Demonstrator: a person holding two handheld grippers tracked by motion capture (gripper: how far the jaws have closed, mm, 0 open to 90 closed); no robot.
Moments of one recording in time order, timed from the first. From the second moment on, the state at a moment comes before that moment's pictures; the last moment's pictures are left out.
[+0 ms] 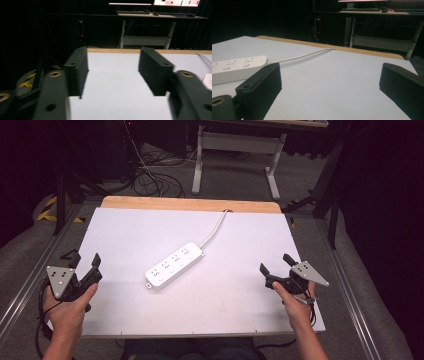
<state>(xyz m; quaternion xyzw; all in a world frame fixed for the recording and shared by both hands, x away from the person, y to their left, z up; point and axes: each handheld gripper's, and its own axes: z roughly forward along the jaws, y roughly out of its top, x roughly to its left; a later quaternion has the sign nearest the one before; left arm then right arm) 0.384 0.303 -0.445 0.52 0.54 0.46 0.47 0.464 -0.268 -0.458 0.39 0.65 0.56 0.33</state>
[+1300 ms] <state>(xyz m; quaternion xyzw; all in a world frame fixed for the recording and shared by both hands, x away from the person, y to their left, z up) 0.417 0.267 -0.422 0.62 0.45 0.40 0.51 0.454 -0.278 -0.461 0.40 0.65 0.55 0.34</state>
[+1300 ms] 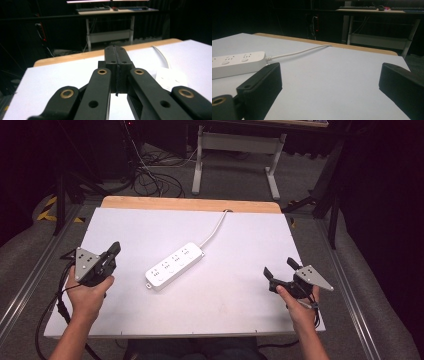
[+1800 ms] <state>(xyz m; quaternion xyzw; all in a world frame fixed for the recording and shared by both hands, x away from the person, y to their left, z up) 0.424 0.246 -0.420 0.67 0.42 0.36 0.50 0.452 -0.280 -0.461 0.40 0.65 0.55 0.34</state>
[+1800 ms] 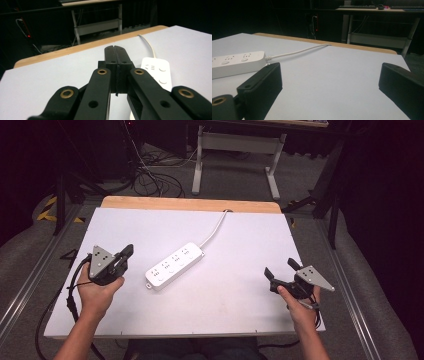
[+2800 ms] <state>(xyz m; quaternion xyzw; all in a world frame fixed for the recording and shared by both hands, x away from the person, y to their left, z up) 0.470 0.173 -0.438 0.81 0.38 0.24 0.39 0.450 -0.285 -0.461 0.41 0.65 0.55 0.34</state>
